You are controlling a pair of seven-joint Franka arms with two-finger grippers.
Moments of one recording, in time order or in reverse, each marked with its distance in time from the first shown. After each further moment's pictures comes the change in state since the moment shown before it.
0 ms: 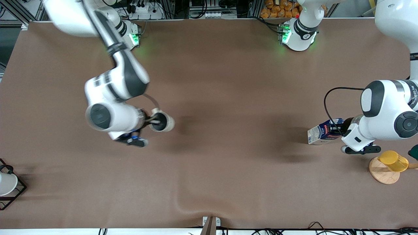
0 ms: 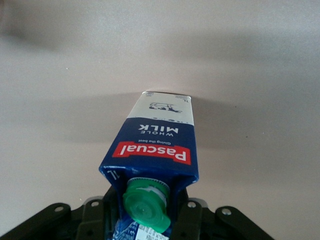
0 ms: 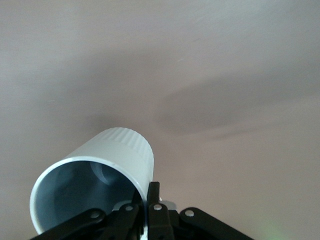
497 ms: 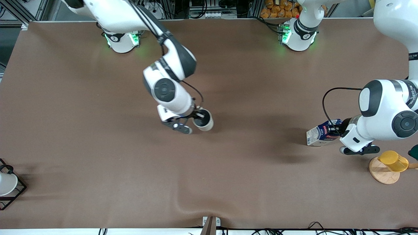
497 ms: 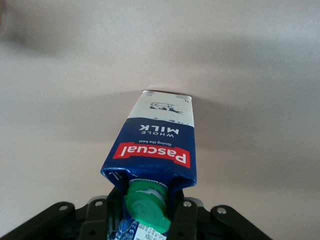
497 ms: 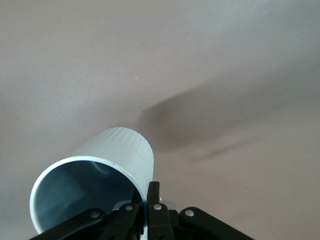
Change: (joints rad) left arm -0.011 -0.003 -0.006 0.024 0.000 0.001 -0.020; right arm 0.231 0.115 -0.002 -0.004 0.010 0.329 0.355
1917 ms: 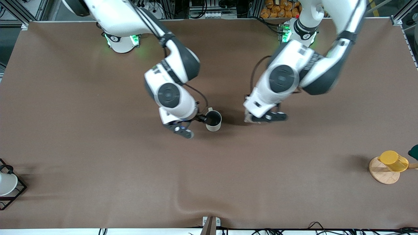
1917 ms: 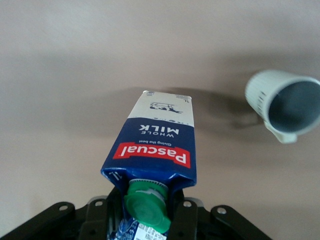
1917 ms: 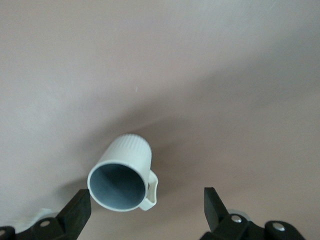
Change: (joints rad) left arm -0.285 -0.029 -0.349 0.040 0.000 -0.133 -0.591; right arm -0.060 0.017 -0.028 0.222 0.003 -0.275 -0.006
